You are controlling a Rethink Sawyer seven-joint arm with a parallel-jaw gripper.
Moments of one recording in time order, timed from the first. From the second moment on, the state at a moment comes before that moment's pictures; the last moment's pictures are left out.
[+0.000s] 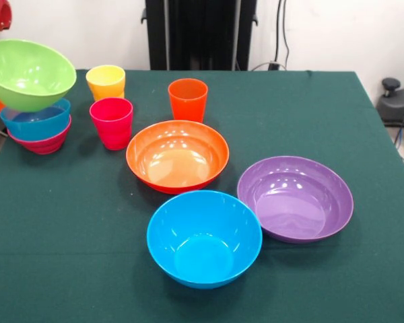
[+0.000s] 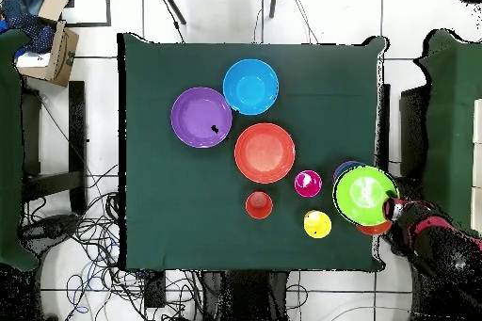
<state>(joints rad) -1.58 -0.64 0.94 1.89 -0.89 0.58 1.66</state>
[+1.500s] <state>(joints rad) -1.52 -0.60 0.89 1.88 -0.90 0.57 1.66</state>
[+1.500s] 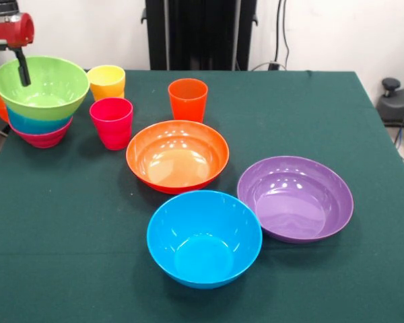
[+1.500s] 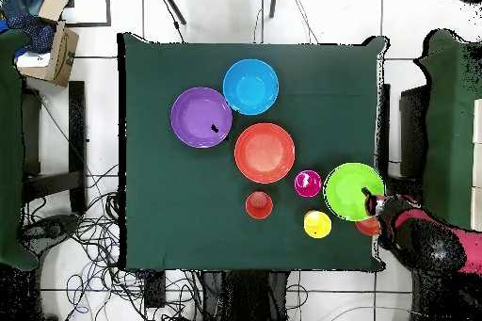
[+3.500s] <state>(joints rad) -1.45 -0.86 0.93 1.99 -0.66 0.59 1.66</state>
